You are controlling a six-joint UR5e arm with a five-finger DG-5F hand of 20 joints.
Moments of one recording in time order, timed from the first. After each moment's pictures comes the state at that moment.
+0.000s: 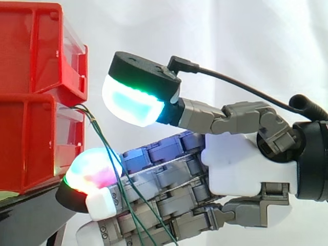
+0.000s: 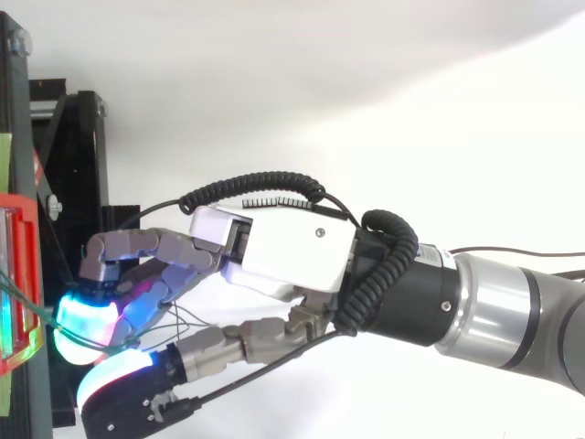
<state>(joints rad) 0.27 -2.43 -1.02 -2.81 -1.06 -0.06</state>
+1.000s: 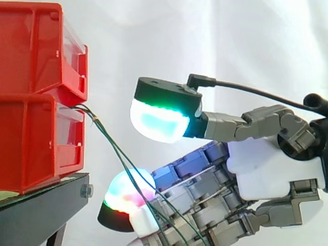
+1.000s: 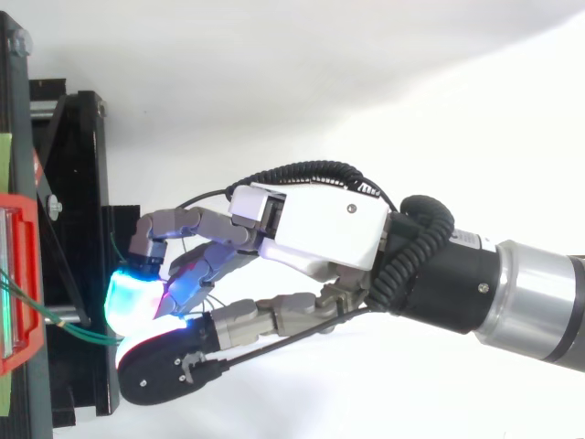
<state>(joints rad) 0.27 -2.39 -1.02 -3.03 -1.05 0.06</state>
